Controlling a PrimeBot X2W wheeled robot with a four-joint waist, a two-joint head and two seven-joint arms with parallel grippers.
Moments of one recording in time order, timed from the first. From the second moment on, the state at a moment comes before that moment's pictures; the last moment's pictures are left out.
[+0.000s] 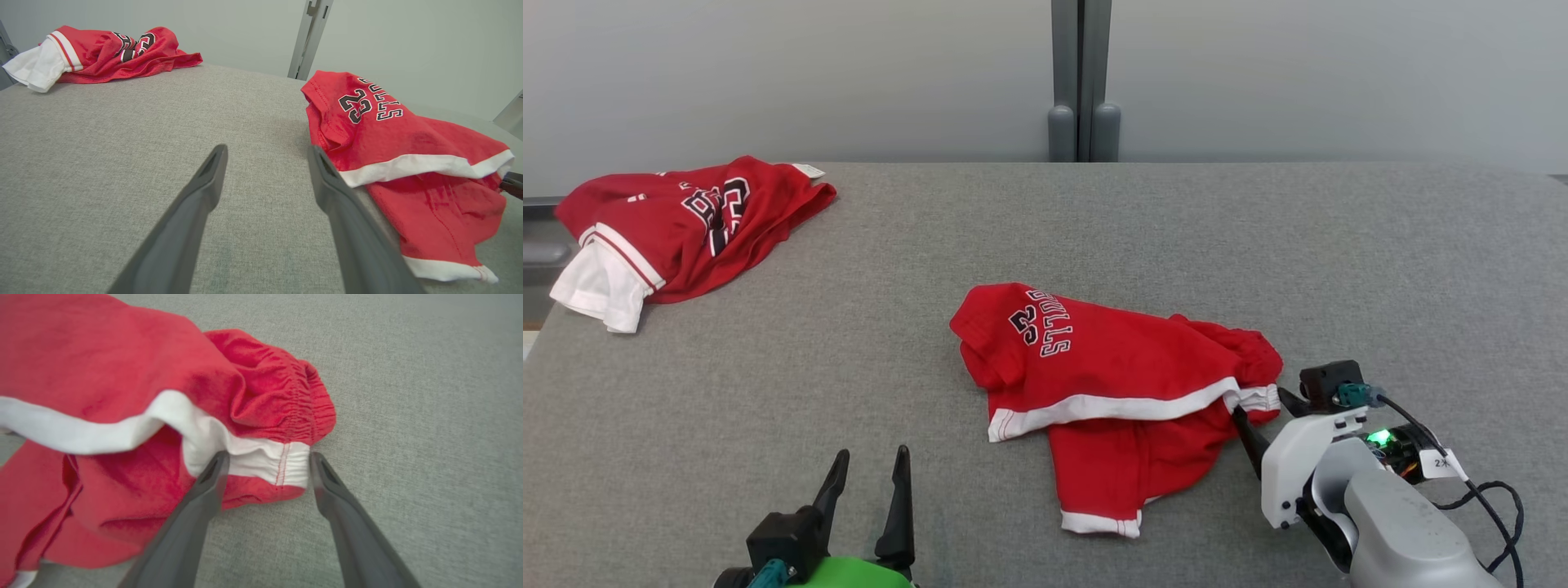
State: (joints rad) left arm 0.02 0.05 -0.20 0.32 -0.31 -0.09 -0.26; right arm -0.49 -0.09 0.27 0.94 0.25 0.13 -0.10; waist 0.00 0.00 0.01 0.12
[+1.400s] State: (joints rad) left arm 0.01 0.05 -0.21 0.32 -0.31 -0.08 -0.26; right arm -0.47 -0.16 0.58 0.75 0.50 0.13 -0.03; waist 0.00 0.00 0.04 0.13
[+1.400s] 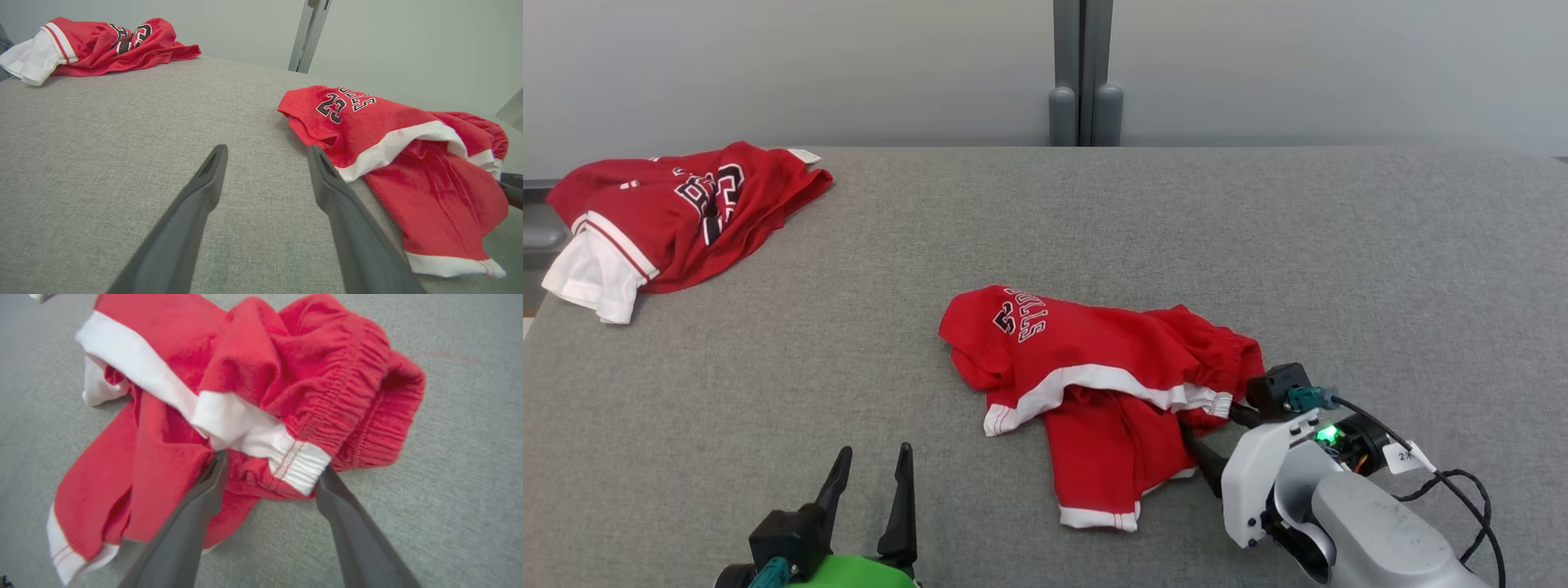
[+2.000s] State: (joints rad) left arm -0.01 0.05 -0.21 0.32 -0.31 -0.08 -0.26; right arm -0.40 -0.16 0.48 0.53 0.41 0.13 0.05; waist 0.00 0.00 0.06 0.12
